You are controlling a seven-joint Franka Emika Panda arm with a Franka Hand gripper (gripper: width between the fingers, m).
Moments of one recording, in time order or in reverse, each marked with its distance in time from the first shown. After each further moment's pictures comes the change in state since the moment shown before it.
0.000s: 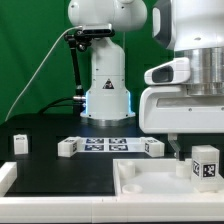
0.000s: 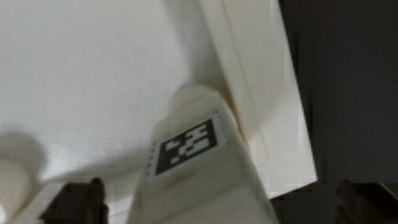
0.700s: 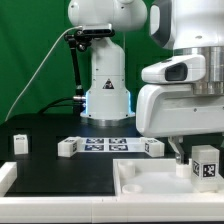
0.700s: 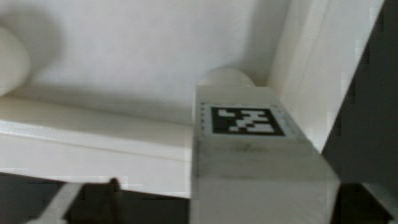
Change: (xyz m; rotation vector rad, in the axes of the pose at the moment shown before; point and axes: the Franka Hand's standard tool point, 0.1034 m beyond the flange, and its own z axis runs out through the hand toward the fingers) arm 0.008 0.007 -0.001 -0.033 0.011 -0.500
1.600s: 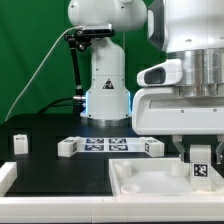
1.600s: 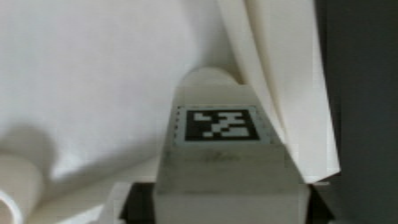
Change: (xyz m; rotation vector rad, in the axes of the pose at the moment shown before) arm -0.005 0.000 0.003 0.039 0.007 0.664
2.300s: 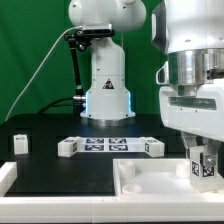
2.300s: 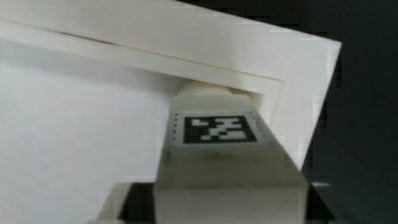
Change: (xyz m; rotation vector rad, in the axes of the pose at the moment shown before) arm -0.004 0.002 0.000 0.020 0.030 0.925
